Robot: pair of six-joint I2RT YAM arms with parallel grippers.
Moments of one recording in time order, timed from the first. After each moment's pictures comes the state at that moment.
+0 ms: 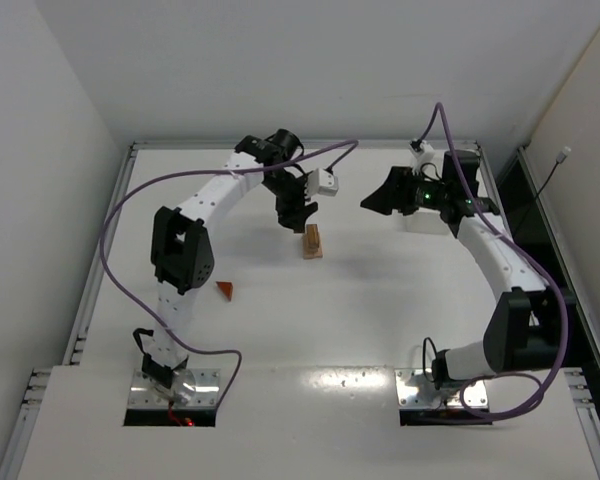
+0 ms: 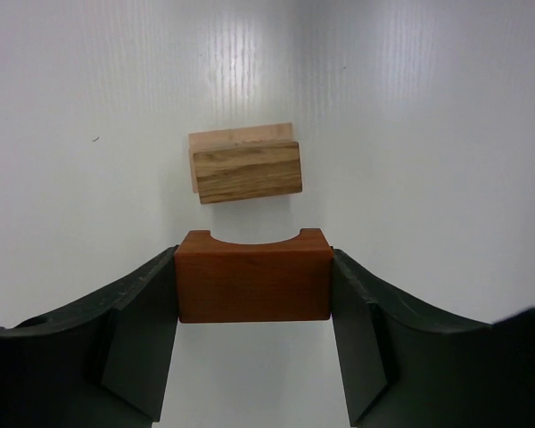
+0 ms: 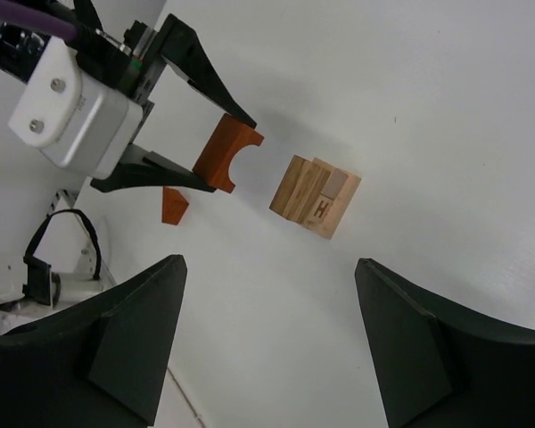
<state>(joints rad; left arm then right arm) -0.49 2.15 2.10 -1.18 0.58 0.94 0.03 1.43 1.07 -0.20 -0.82 0.22</state>
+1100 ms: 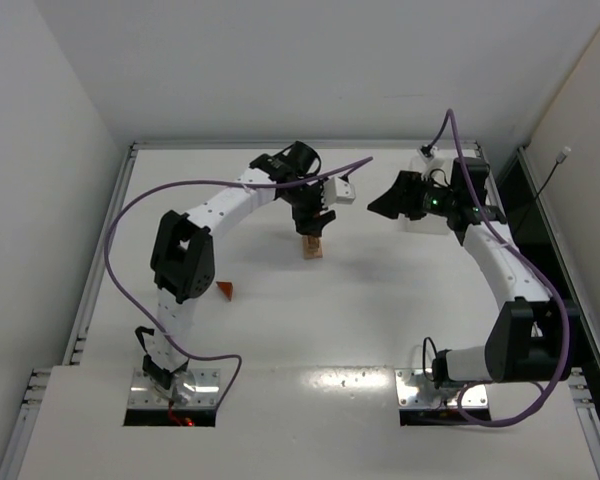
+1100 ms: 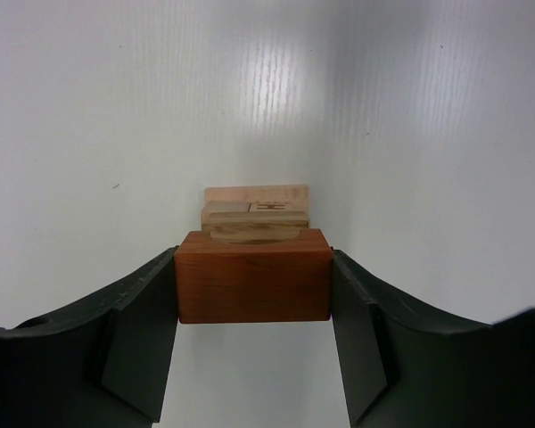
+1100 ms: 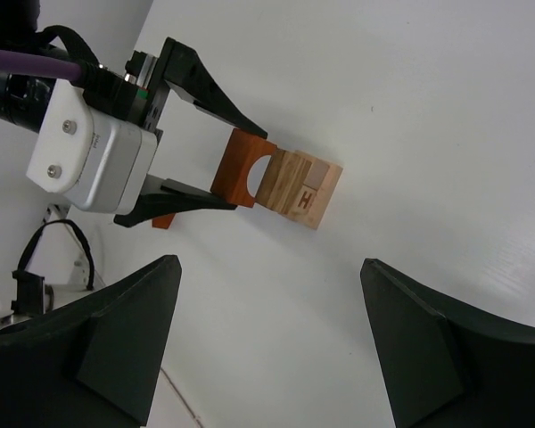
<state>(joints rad) -0.59 2.09 1.91 -0.87 0.48 0.78 -0.02 1.37 1.00 -0.19 -0.80 0.24</state>
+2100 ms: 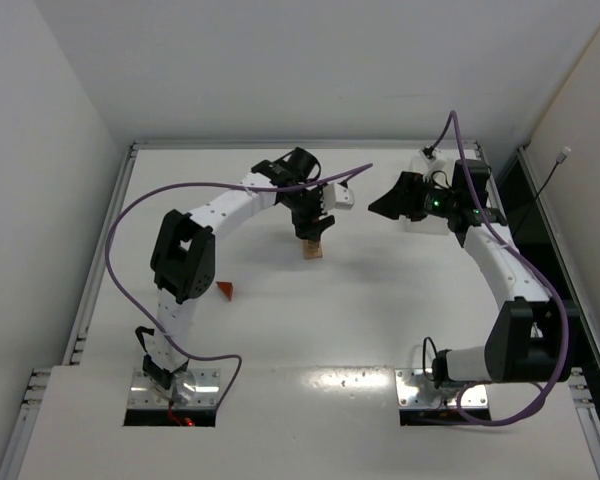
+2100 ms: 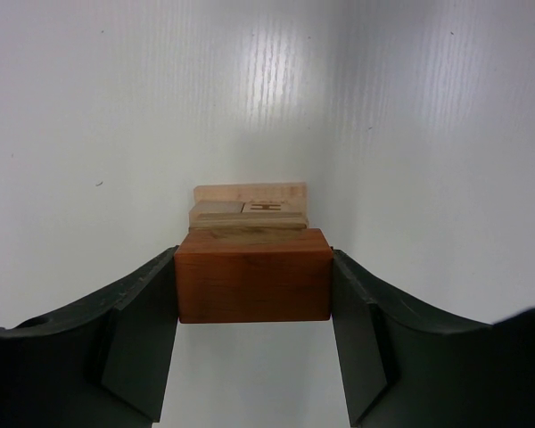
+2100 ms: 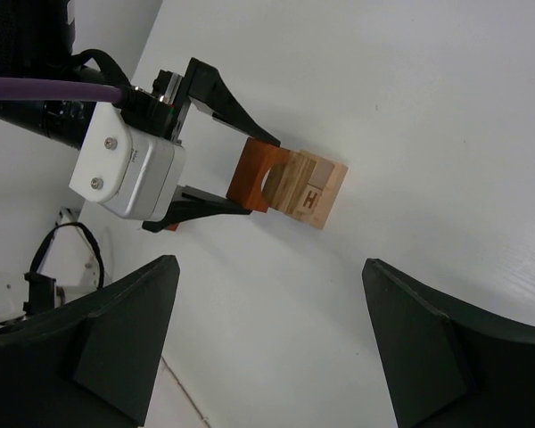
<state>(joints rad) -0.59 2.09 1.84 -0.82 0.47 0.78 -0.03 1.37 0.98 -0.16 -0.82 0.27</state>
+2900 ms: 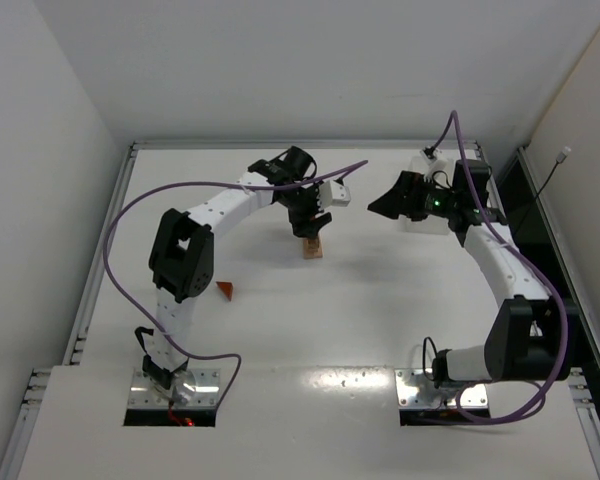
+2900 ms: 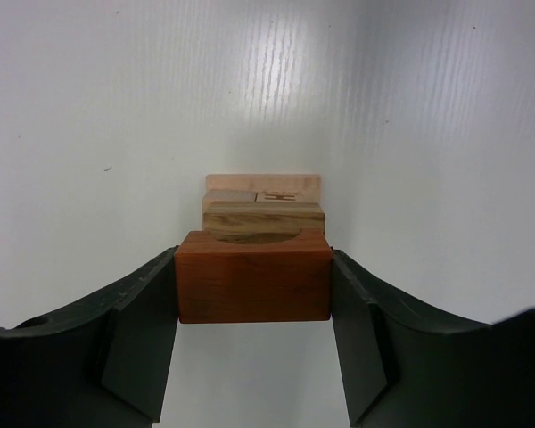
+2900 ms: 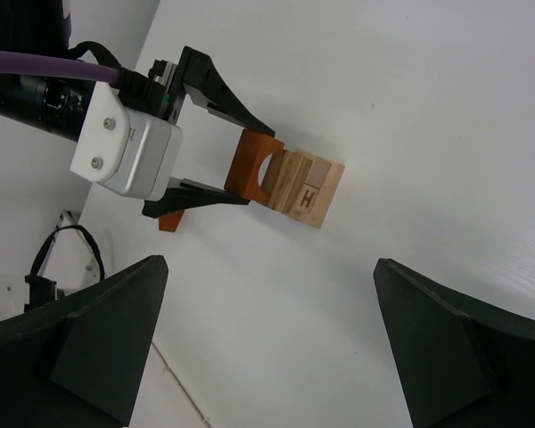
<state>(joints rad) -0.57 2.09 1.83 -0.80 0.47 0.76 -0.04 1.37 0.98 -0.16 -0.83 0.27</state>
